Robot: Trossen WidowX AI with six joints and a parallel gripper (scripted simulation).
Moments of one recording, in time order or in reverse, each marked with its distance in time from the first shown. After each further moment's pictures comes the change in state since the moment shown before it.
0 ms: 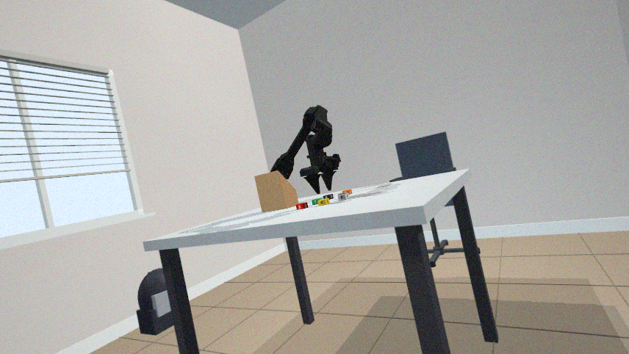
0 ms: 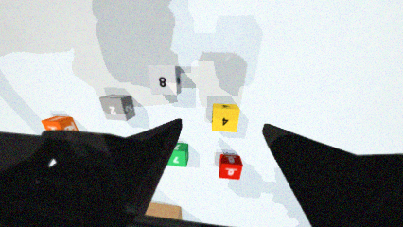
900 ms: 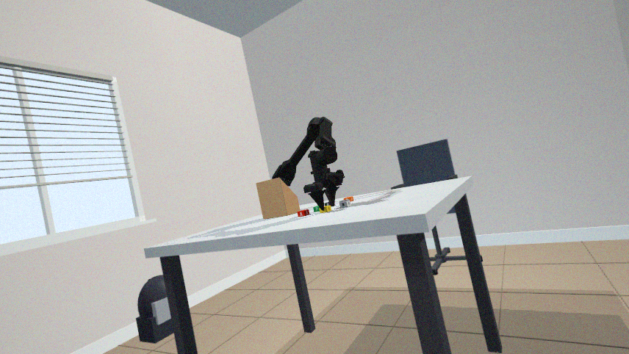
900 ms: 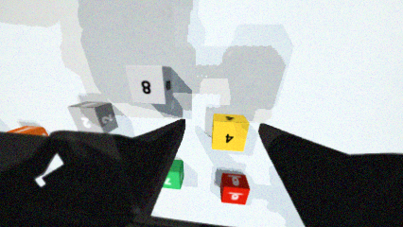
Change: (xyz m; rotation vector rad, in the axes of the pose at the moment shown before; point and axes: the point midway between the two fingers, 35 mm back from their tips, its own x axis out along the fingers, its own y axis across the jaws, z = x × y) arm 0.034 0.001 0.001 -0.002 -0.006 -0.001
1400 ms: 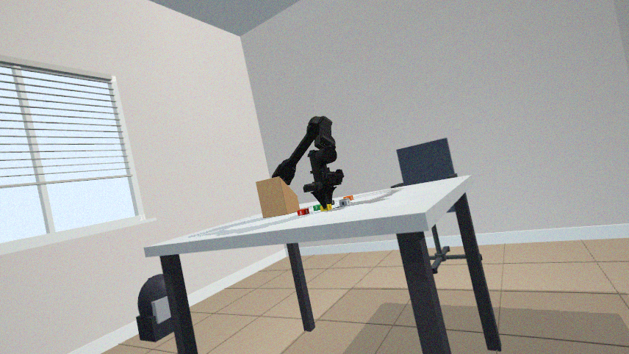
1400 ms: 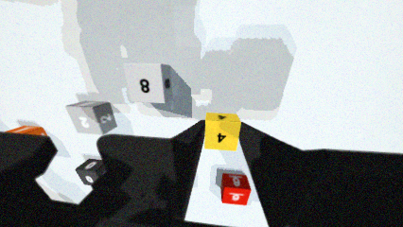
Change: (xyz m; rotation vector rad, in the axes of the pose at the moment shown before) arm 0.002 0.000 -0.002 0.003 0.004 0.003
